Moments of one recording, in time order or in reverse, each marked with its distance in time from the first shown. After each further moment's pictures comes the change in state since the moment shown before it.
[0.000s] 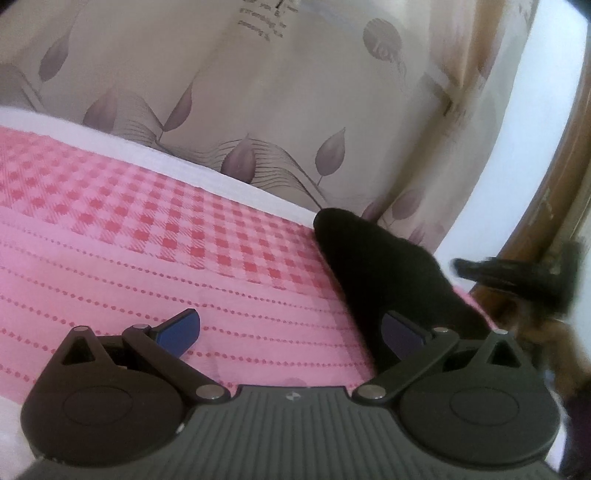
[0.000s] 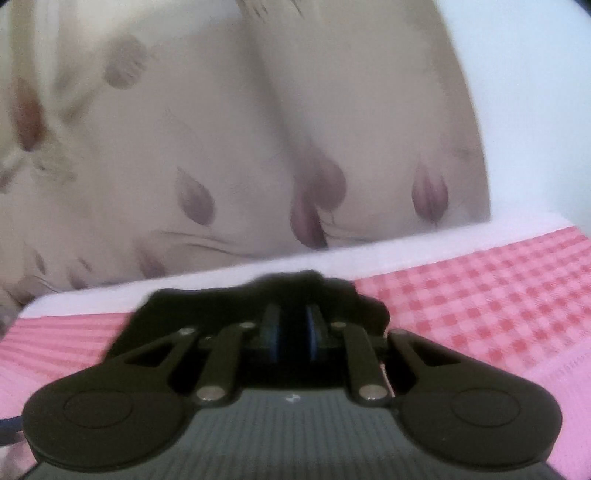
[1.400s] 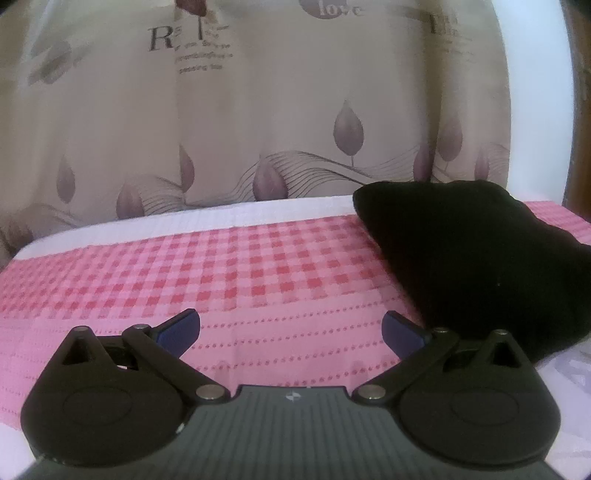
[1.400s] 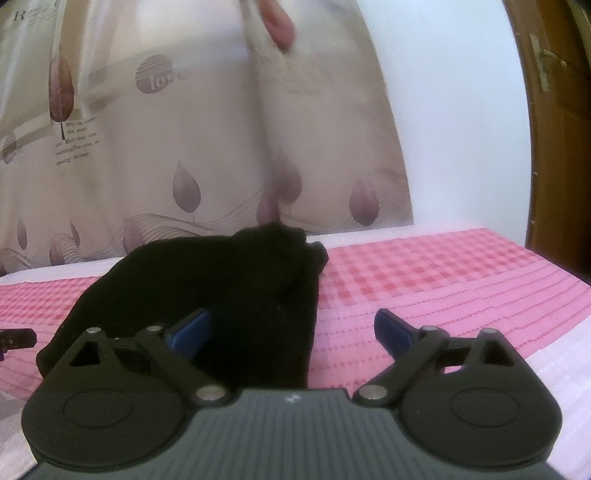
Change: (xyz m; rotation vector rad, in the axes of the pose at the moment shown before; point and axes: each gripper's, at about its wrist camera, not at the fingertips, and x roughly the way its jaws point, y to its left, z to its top) left arm 0.028 -0.073 0.000 0.403 0.001 0.380; right arm -0.066 0.017 -0.090 -0.070 -0.145 -0.187
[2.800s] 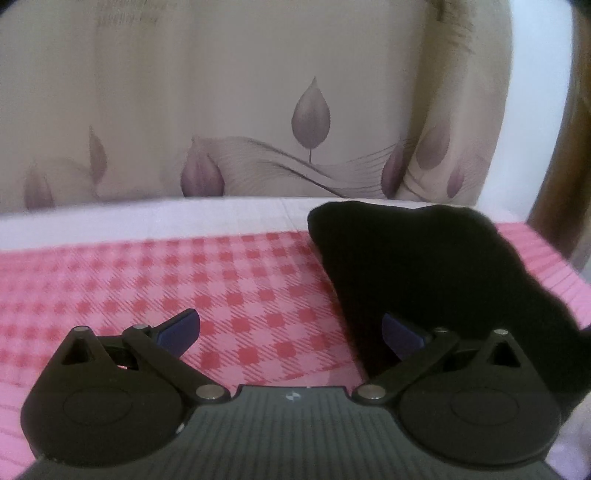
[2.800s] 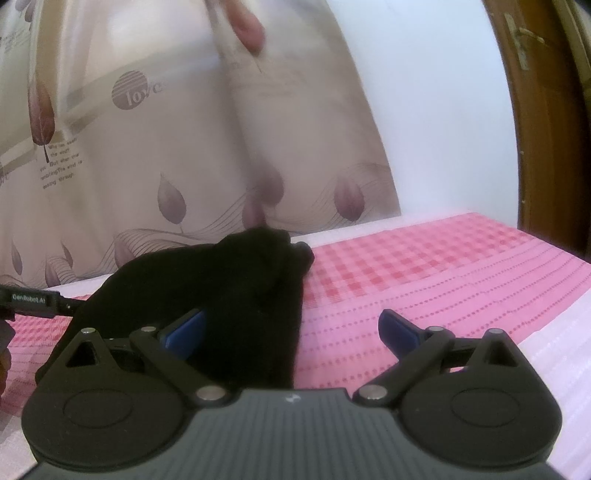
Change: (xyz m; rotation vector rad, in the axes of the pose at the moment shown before) left arm 0.095 -0.001 0.056 -0.112 0.133 -0.257; right arm -0.001 -0.012 0.001 0.086 0.004 -0.010
